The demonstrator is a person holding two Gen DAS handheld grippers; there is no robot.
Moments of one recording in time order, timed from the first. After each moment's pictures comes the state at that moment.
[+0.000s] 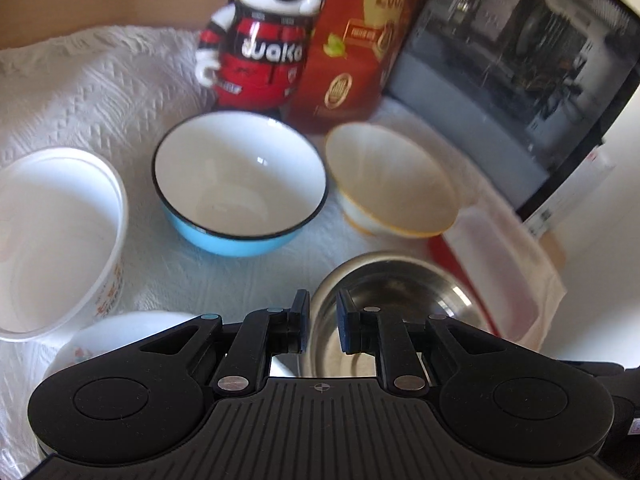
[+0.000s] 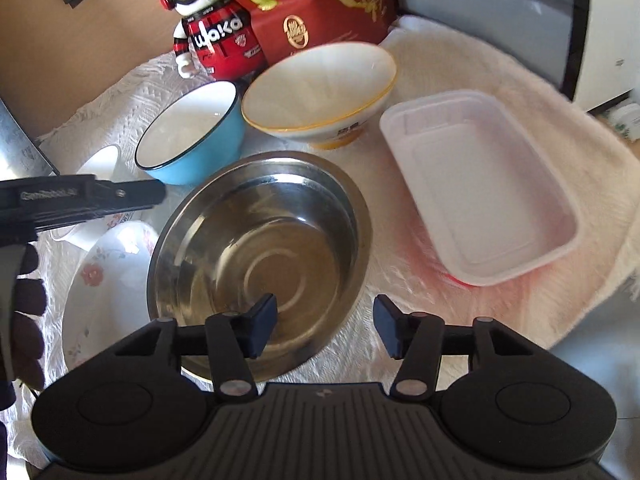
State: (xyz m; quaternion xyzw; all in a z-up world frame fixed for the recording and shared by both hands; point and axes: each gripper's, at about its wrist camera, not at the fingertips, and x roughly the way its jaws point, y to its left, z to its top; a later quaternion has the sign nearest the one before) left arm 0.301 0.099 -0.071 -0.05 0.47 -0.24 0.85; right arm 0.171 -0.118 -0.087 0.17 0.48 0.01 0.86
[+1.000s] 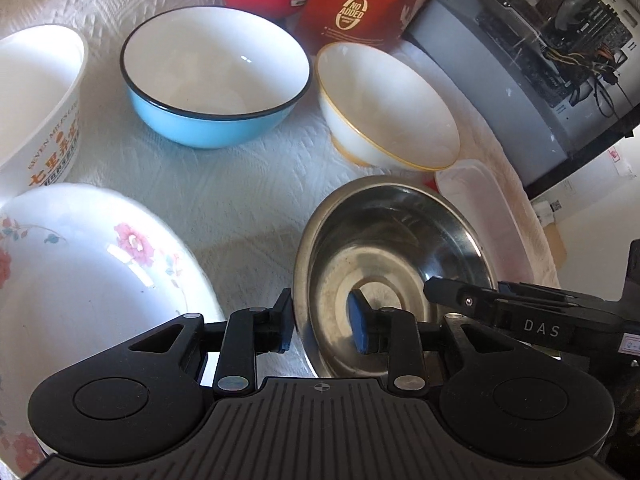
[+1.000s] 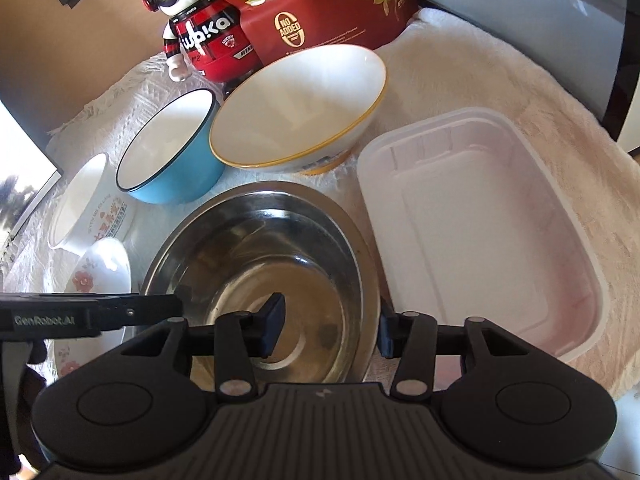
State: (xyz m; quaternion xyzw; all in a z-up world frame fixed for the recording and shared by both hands) left arm 0.281 0.063 -0.105 -0.11 0.54 -0.20 0.81; right arm 0.221 -0.177 -0.101 0.16 0.50 0.08 0.85
